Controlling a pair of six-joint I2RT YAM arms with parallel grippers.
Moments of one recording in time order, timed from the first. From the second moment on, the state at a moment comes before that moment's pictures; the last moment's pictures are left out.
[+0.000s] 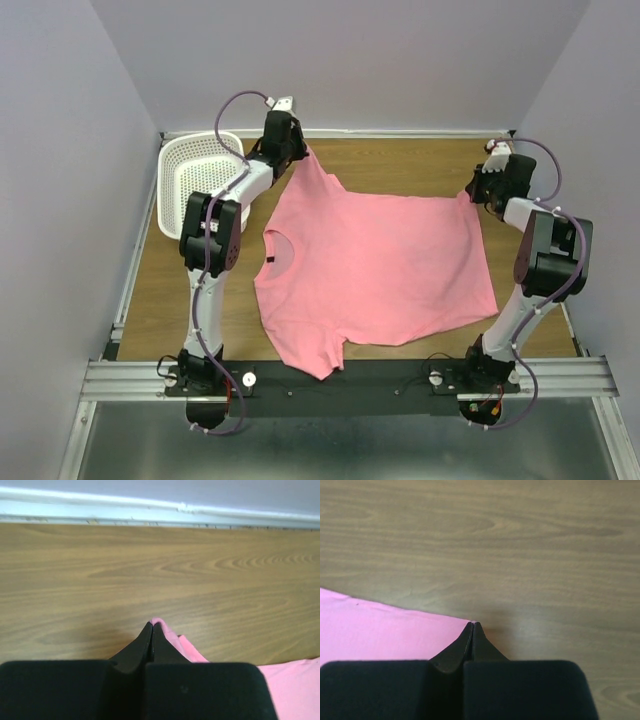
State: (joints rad) left arm -0.31 2.23 1.79 0.02 0.03 -0.39; right arm -0.24 1.87 1.11 0.17 -0.39 -0.17
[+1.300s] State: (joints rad) left arm -0.24 1.97 1.42 0.22 0.15 -0.33; right arm -0.40 1.92 1.15 0.29 -0.54 -0.02
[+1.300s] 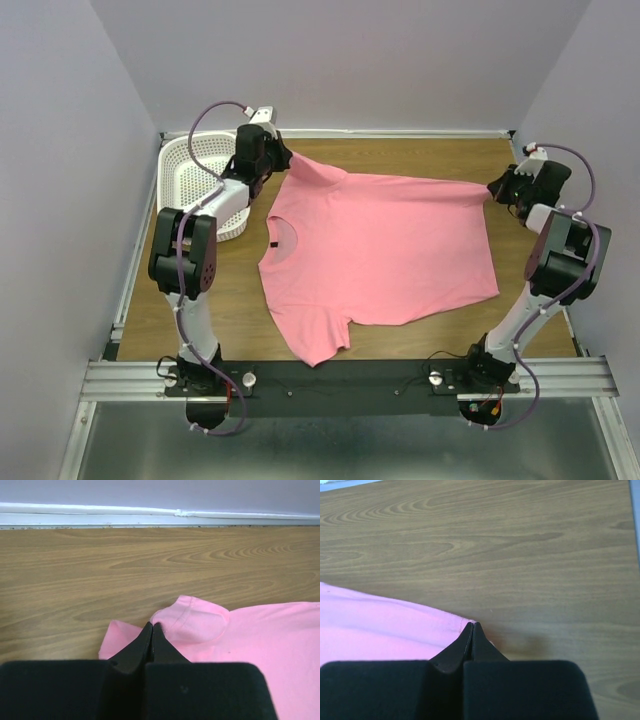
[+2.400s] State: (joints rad) left arm -0.24 1.64 1.02 0.35 0.25 -0.36; right arm -0.45 1.81 1.01 0.31 -0.65 -0.02
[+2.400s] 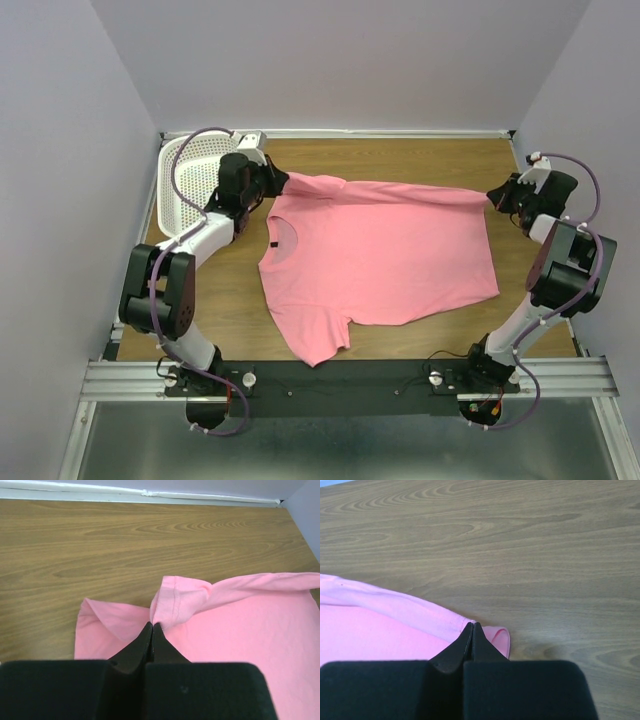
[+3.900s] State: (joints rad) left arm -0.26 1.45 0.69 0.49 0.27 -0.43; right arm -0.54 1.67 0.90 0.28 -0.71 -0.08
